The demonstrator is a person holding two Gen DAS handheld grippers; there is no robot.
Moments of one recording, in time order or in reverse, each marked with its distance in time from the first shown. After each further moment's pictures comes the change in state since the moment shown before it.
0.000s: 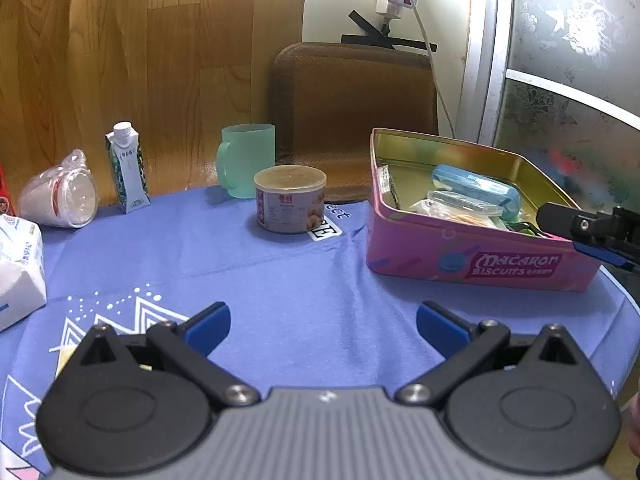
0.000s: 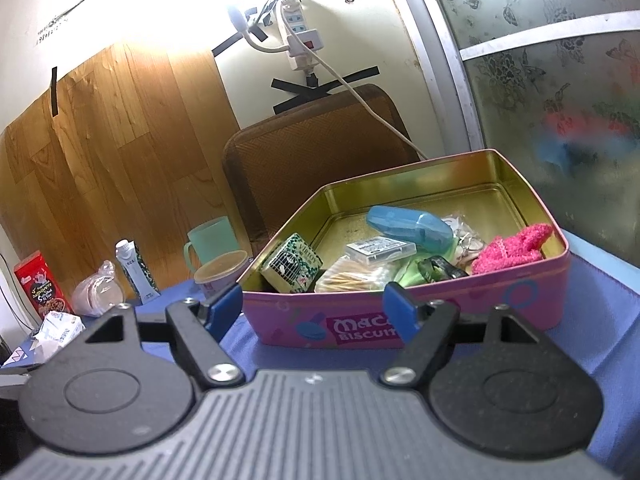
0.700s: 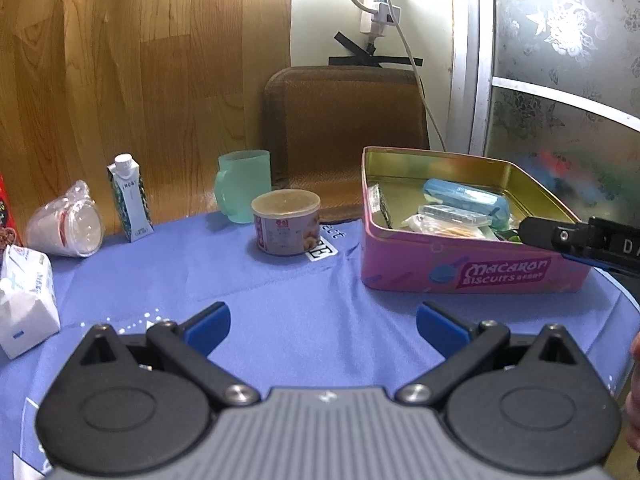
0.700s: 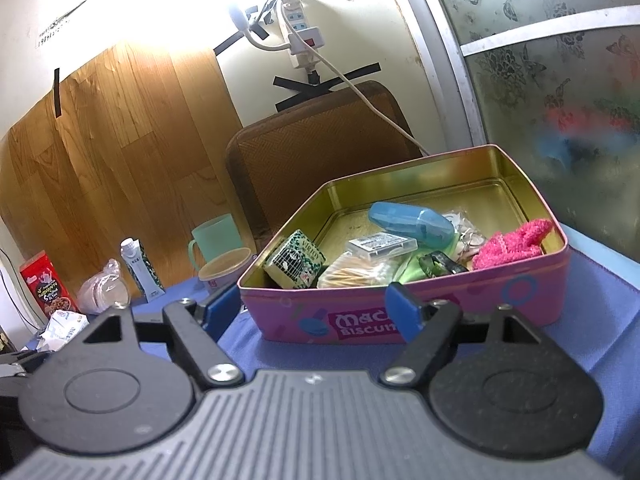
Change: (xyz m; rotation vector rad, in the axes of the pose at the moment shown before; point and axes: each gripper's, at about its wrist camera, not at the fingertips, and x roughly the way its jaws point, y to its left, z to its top) left arm -0.018 -0.008 0.003 0.058 -0.057 0.011; right arm -0.003 -0.001 0.000 0.013 0.013 0.011
